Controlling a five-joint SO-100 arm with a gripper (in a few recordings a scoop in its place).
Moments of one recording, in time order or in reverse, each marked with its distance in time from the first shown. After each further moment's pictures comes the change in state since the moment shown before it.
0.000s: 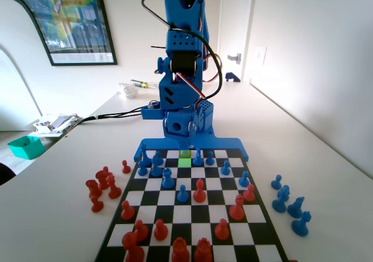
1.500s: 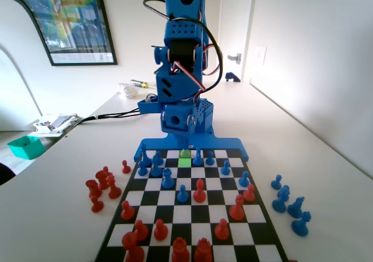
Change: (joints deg) arm 0.6 4.7 -5.4 14.2 0.0
